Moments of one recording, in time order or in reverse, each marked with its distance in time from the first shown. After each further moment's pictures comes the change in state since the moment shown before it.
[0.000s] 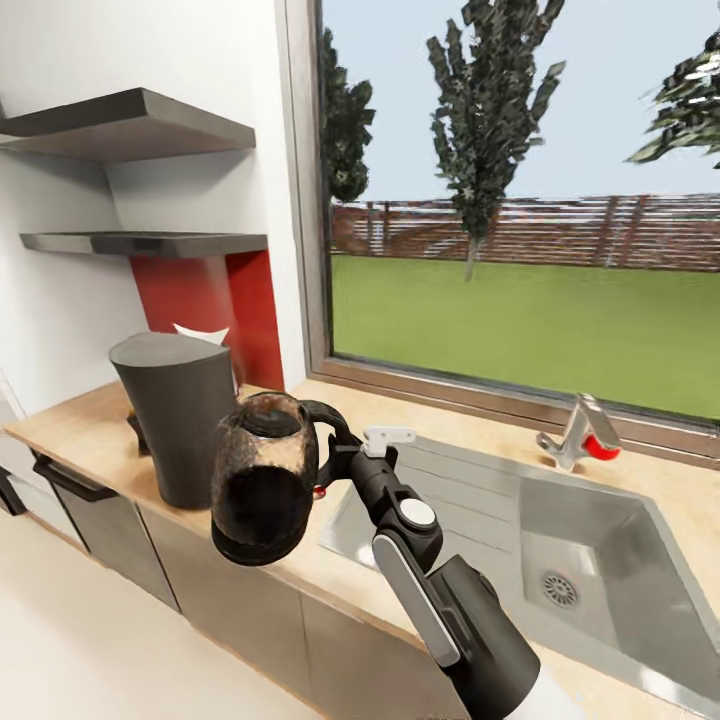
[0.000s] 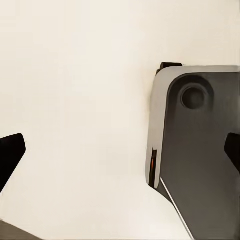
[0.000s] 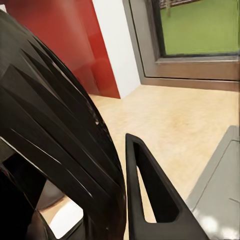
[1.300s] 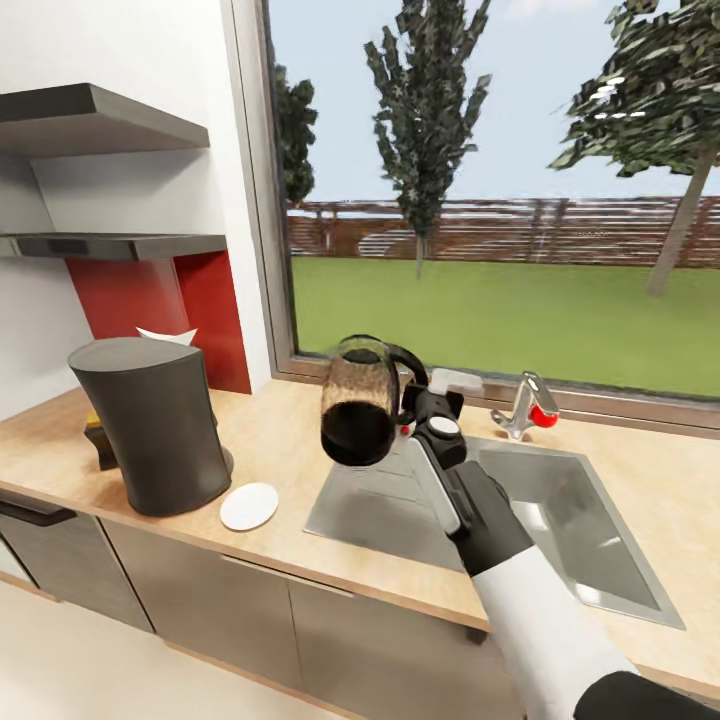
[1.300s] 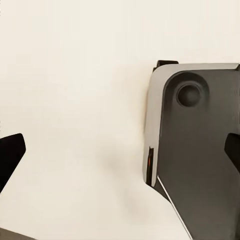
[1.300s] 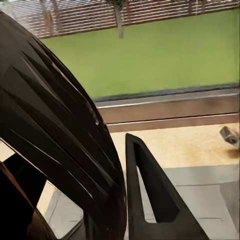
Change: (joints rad) left arm 0.002 -0.010 -0.005 0.000 -0.005 0.002 0.004; right arm -0.286 -0.004 -0.250 0.288 0.126 -0.013 -0.216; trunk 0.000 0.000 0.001
